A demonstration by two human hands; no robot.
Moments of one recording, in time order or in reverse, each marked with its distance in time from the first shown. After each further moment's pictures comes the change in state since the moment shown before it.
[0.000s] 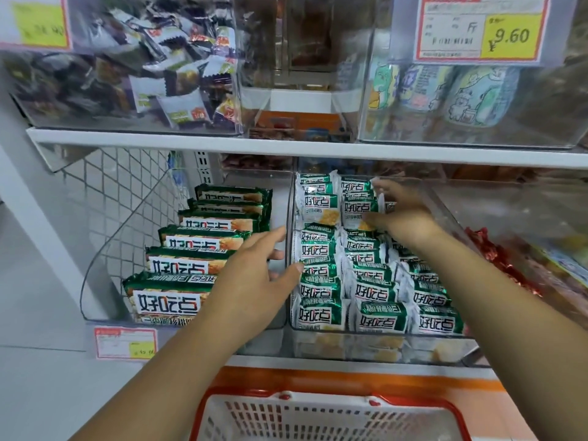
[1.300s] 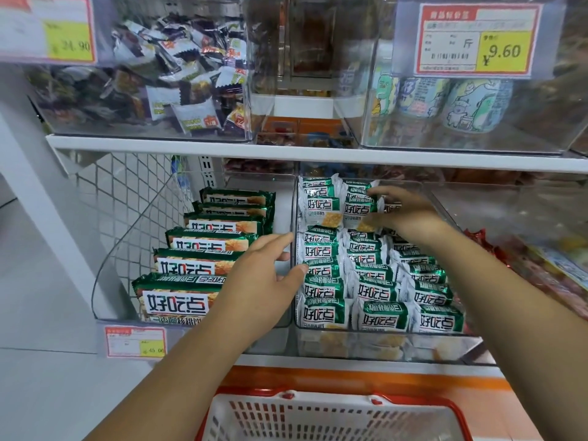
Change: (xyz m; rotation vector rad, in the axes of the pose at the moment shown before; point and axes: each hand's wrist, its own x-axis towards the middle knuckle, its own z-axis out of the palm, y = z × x) left_hand 0.001 0.000 0.000 0.073 -0.010 0.049; right_hand 0.002 -0.002 -0.009 -0.034 -0.044 0.008
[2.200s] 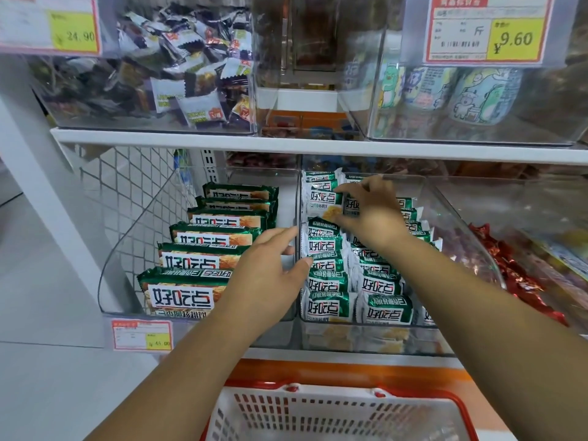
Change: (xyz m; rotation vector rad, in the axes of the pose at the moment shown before) left_hand 0.000 0.000 0.002 -0.014 0.010 -0.002; right_hand -0.001 -0.019 0.051 -0.452 0.127 -0.304
